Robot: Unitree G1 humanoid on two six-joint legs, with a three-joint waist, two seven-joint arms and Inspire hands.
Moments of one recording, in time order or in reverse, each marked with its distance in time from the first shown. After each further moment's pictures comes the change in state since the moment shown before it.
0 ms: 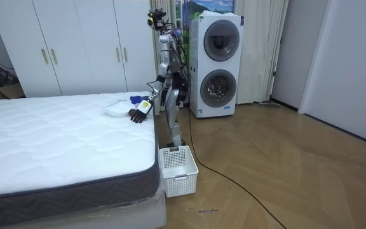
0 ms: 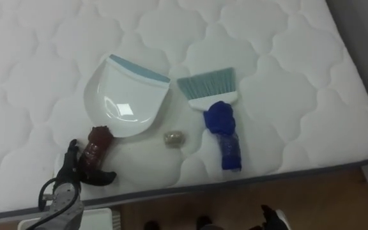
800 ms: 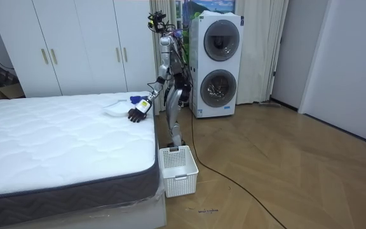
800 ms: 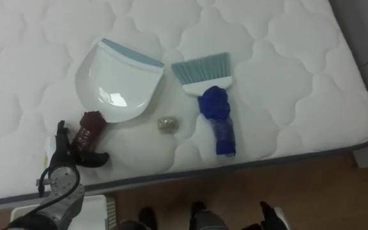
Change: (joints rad) left arm -0.082 0.016 -0.001 -0.001 -0.008 -0.025 0.142; right arm 0.002 0.002 0.014 0.003 0.018 -0.037 -0.028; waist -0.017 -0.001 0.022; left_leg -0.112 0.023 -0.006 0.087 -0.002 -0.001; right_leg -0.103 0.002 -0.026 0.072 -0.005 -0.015
